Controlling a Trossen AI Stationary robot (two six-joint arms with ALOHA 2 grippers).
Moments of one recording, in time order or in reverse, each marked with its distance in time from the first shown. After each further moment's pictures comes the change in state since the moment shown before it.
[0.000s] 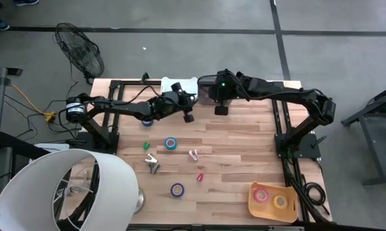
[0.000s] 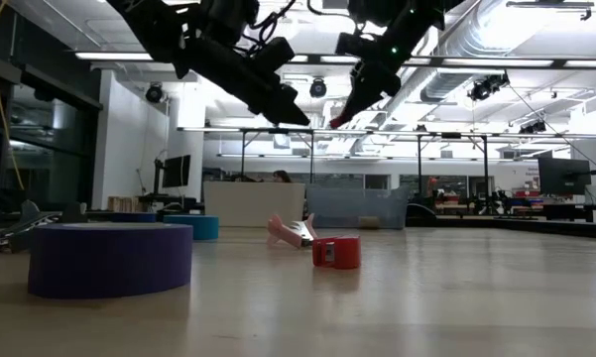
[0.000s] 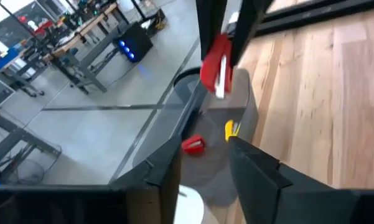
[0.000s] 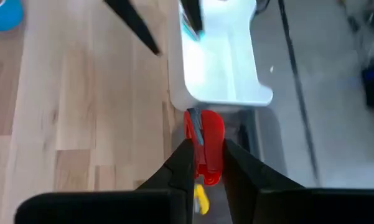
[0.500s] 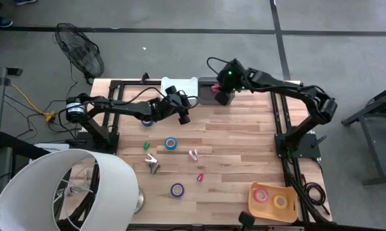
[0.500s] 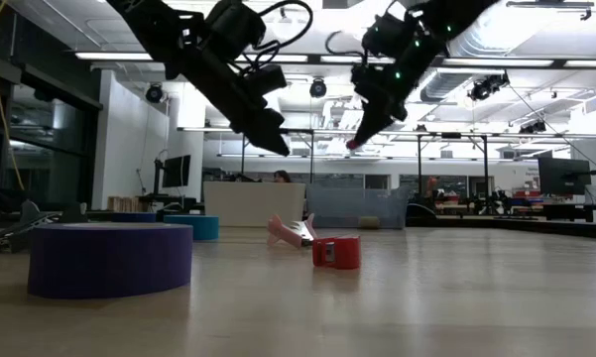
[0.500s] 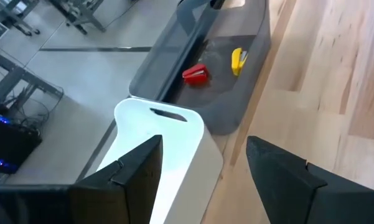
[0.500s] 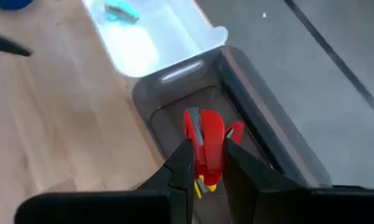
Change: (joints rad) left arm 0.000 0.000 0.000 -0.250 -0.099 -0.143; right arm -0.194 0.005 -0.091 0.090 -0.100 0.346
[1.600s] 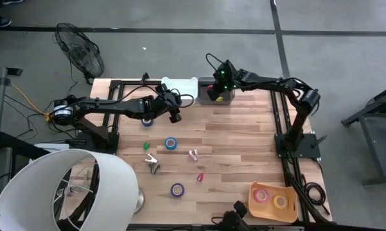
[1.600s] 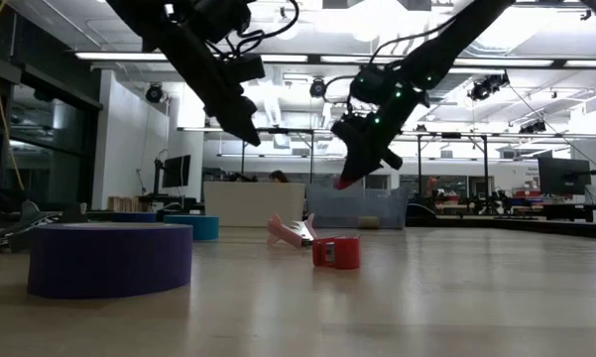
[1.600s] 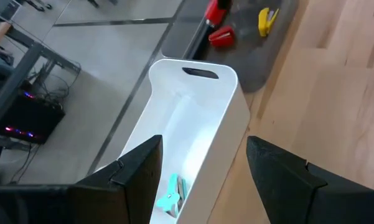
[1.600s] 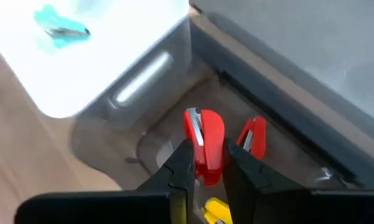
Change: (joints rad) left arm 0.000 -0.150 0.000 -0.271 -0.089 -0.027; right arm -0.084 0.241 -0.010 0.218 -0.091 0.303
